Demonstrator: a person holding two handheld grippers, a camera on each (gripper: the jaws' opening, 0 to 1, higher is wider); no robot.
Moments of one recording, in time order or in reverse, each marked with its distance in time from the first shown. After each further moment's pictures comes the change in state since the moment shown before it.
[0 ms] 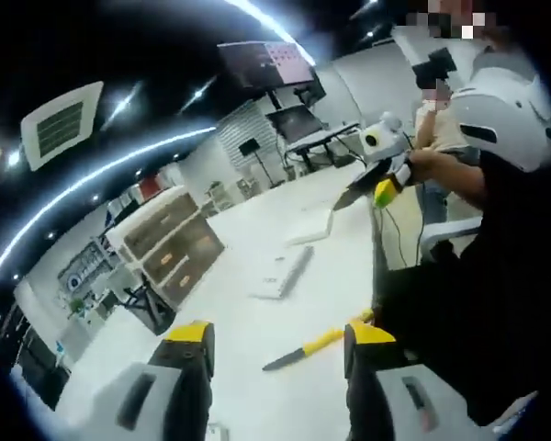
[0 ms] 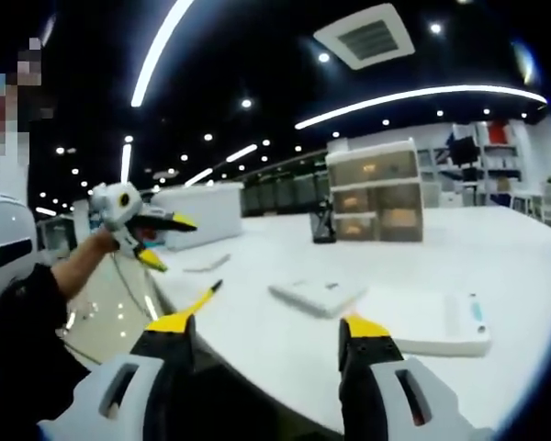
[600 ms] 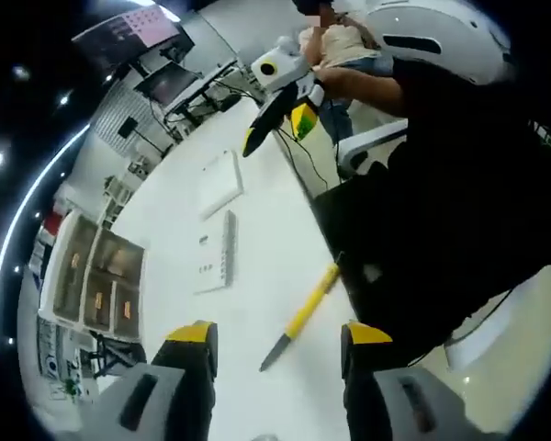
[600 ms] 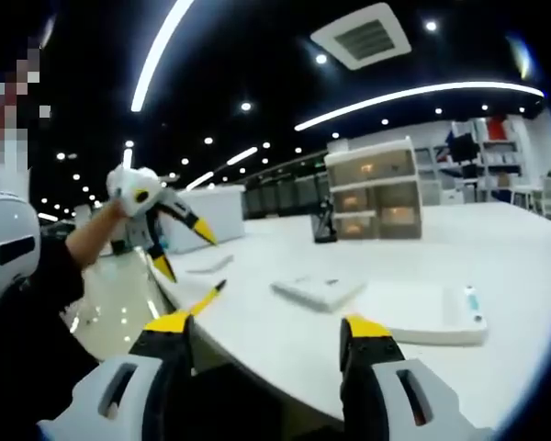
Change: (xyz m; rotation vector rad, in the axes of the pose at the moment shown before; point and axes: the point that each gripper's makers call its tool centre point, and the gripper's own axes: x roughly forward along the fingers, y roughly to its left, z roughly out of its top) left arm 0.027 -0.022 -0.010 0.369 0.280 -0.415; right arm -0.010 0.000 0.000 0.019 -0.019 0.009
